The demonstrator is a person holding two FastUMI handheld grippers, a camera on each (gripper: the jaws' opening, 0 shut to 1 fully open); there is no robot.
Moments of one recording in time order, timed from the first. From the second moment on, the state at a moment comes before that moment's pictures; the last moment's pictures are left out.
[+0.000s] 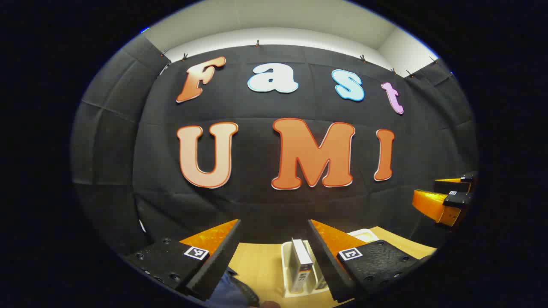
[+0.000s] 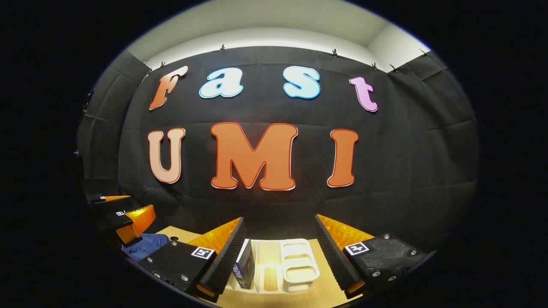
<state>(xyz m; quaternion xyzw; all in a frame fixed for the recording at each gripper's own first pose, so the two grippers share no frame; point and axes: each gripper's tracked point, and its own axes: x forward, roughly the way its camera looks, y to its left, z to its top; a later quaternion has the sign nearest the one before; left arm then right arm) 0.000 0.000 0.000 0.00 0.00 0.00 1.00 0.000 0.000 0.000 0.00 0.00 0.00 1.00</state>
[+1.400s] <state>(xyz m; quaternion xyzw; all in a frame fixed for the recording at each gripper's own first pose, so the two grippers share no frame) -0.042 -0.015 0.017 -0.04 -0.05 -0.01 1.00 -0.025 0.001 -0.007 -0.02 -0.01 0.01 1.00</state>
